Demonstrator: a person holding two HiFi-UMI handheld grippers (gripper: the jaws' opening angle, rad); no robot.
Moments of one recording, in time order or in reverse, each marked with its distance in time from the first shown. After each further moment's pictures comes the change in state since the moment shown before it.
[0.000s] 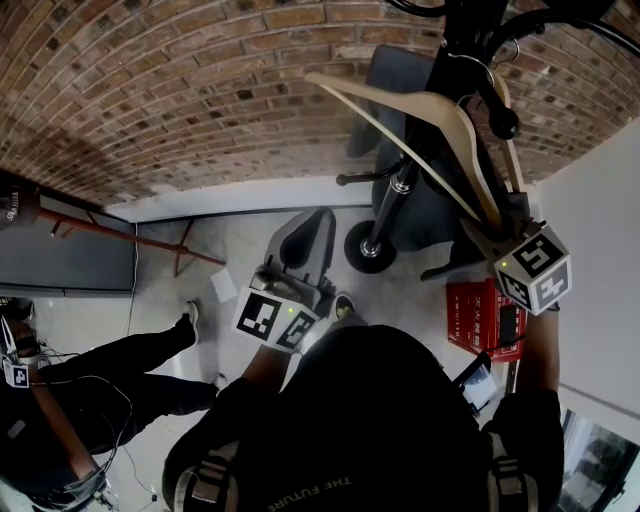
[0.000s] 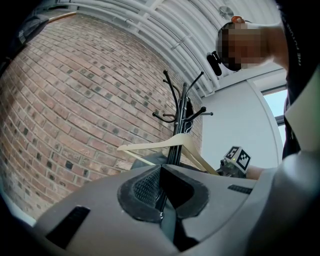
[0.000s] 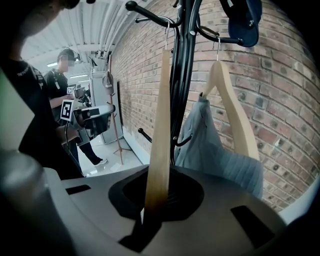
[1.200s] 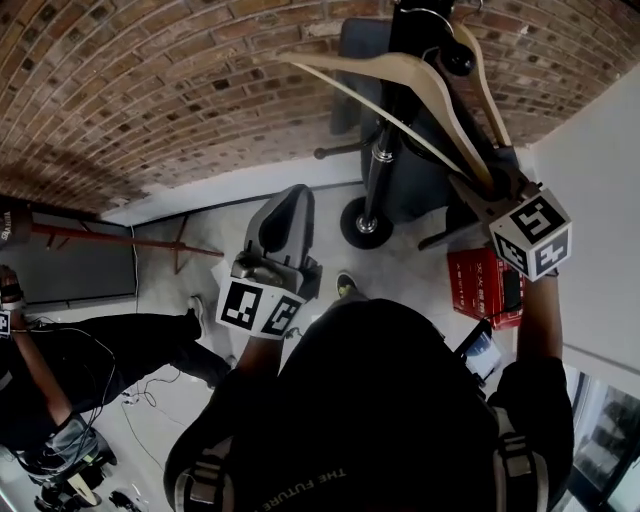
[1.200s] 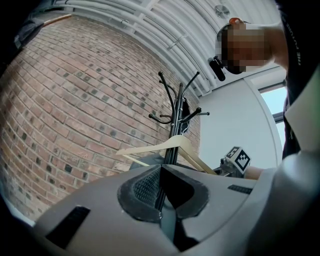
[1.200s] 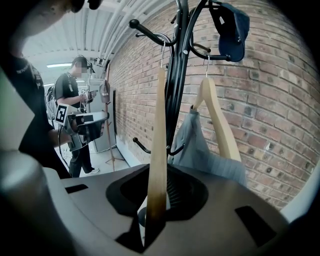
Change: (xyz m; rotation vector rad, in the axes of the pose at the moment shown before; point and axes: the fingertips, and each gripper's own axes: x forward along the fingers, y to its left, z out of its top) left arm -0.006 -0.008 0.008 0.023 0.005 -0.014; right arm -0.014 -0.008 0.013 0.010 -0.119 -0.084
